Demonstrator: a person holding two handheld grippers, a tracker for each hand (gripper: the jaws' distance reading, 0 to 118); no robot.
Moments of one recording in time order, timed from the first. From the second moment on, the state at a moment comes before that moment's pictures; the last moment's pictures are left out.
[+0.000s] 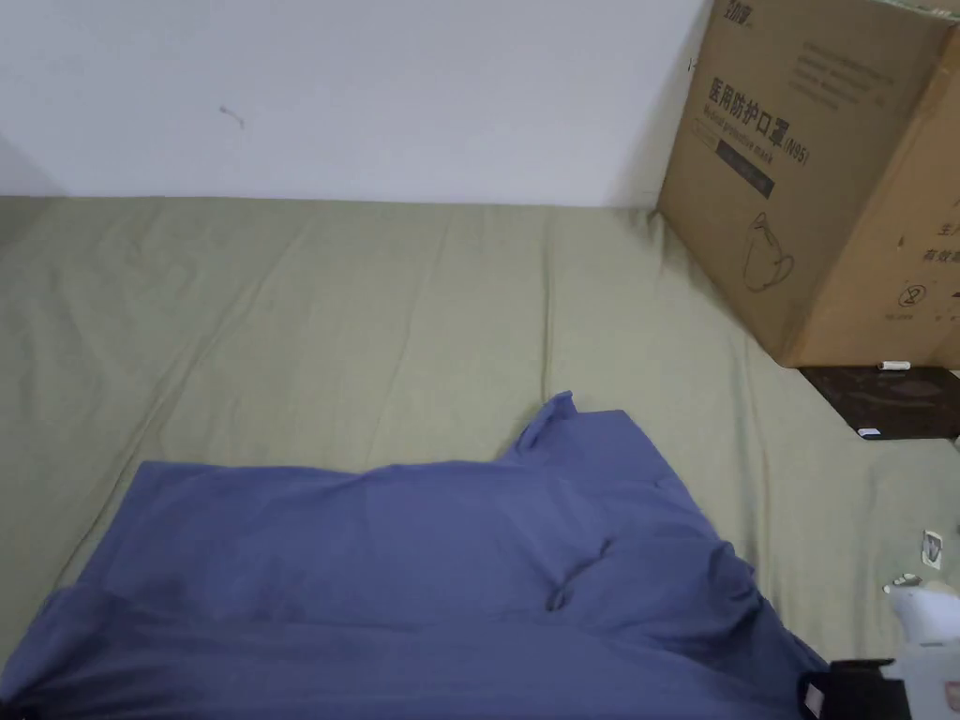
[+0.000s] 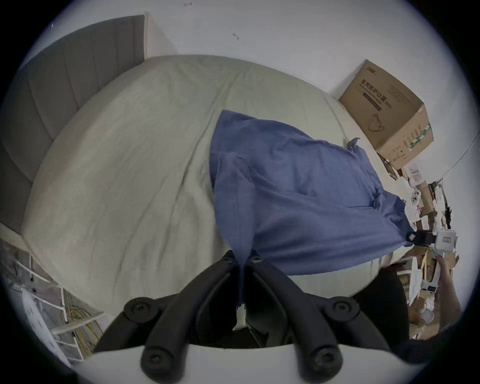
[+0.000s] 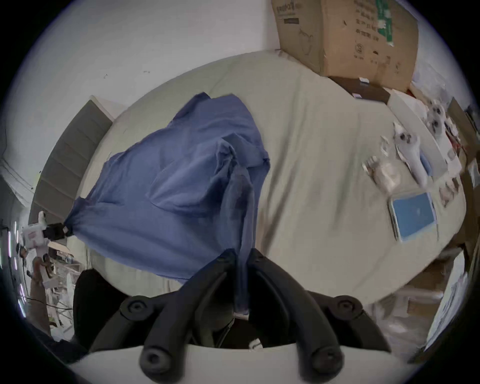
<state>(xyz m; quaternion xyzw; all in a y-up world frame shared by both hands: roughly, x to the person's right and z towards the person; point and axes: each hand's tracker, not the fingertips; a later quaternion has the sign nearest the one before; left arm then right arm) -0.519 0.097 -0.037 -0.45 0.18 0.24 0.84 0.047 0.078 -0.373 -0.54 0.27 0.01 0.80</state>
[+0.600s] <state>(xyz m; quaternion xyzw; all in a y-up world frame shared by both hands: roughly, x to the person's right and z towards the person) -0.513 0.118 -0.013 -0.37 0.18 0.27 0.87 0.024 0.098 -0.347 -0.47 0.23 -0.03 0.85</state>
